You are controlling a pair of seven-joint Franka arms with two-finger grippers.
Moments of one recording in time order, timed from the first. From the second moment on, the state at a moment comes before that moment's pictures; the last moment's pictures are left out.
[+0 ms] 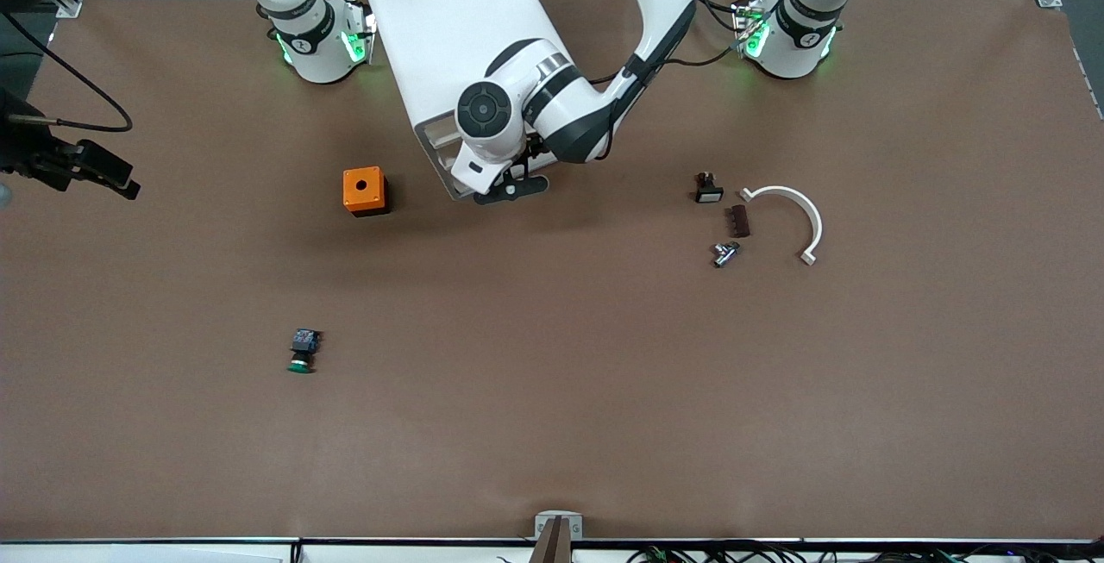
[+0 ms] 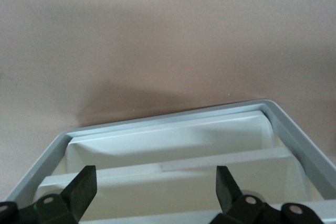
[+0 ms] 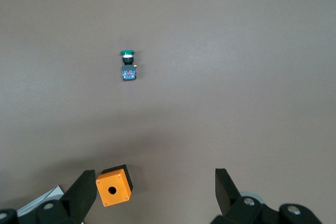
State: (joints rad) left arm -1.00 0.77 0.01 -1.27 -0.31 1.85 -1.07; right arm -0.01 -0.06 -0.06 -1.72 0.00 1.70 0.08
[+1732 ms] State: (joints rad) left arm -0.69 0.54 0.12 -1.26 0.01 1.82 -0.97; right arm -0.01 0.00 -0.06 -1.59 0.00 1.61 0.08
